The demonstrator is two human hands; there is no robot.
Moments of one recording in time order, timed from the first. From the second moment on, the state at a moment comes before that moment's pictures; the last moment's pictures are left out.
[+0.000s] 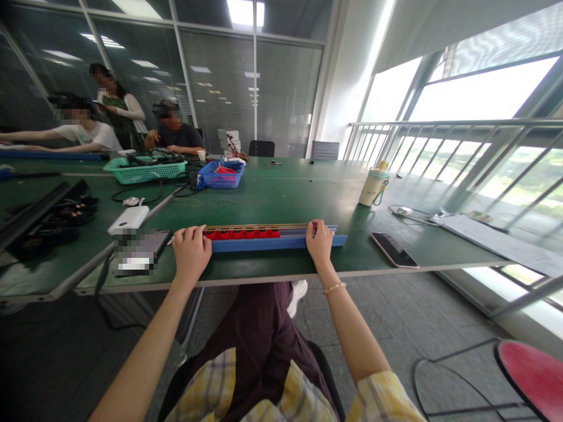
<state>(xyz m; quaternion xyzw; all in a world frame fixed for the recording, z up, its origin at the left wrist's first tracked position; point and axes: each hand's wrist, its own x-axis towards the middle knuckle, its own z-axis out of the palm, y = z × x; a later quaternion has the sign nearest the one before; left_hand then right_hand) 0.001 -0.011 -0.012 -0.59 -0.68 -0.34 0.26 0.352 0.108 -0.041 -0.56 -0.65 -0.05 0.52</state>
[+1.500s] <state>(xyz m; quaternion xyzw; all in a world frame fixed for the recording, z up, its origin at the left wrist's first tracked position) 0.003 -0.010 -0.012 -0.61 -0.68 -0.33 0.25 0.355 0.105 -0.034 -0.43 -0.69 -0.16 0.56</state>
